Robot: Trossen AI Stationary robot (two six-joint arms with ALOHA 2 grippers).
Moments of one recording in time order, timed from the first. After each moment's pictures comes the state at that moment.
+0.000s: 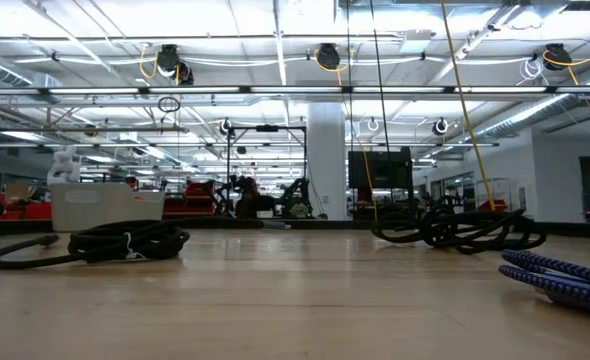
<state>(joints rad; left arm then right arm) -0.04 0.89 1.62 -0.78 0.01 0.09 -0.05 1.12 1.62 -0.72 -0.03 0.09</state>
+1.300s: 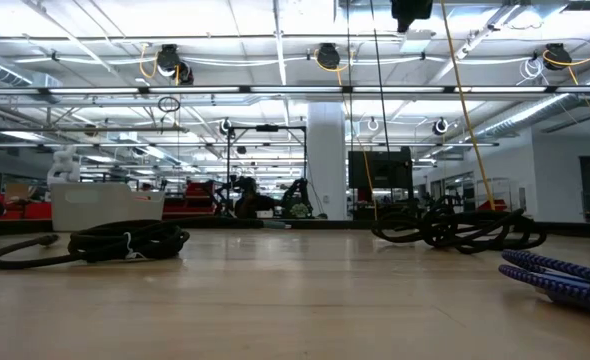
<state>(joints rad) -0.04 1.07 1.62 -0.90 0.01 0.05 -0.05 1.67 1.92 -1.59 -0.03 0.28</state>
